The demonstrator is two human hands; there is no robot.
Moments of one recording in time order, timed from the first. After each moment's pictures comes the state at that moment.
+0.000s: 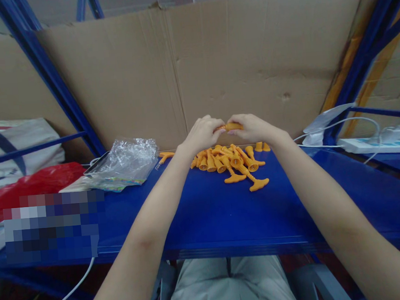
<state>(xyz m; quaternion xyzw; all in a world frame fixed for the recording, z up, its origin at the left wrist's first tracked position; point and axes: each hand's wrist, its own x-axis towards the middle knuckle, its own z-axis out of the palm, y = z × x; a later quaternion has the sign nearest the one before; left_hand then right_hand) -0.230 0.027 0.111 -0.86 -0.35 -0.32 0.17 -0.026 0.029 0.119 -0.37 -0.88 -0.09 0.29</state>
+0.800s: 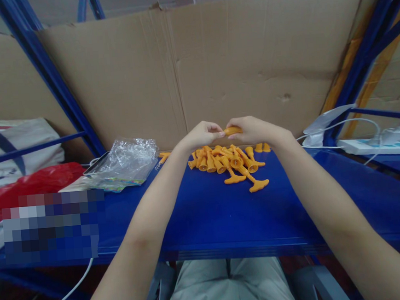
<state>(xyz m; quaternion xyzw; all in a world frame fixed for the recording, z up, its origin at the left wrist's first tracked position) -0.232 0.023 0.117 -0.86 -0.37 -0.33 -0.12 -0.029 0.012 0.128 -0.40 -0.88 -0.10 0.22</state>
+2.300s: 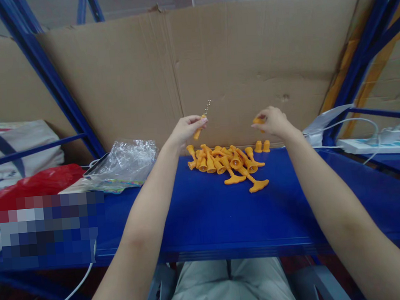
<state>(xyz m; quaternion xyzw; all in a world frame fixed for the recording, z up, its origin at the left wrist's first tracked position) -0.262 0.045 0.118 -0.70 -0.39 -0.54 -0.26 0.053 0.084 0.100 -0.57 -0.72 -0.18 0.35</state>
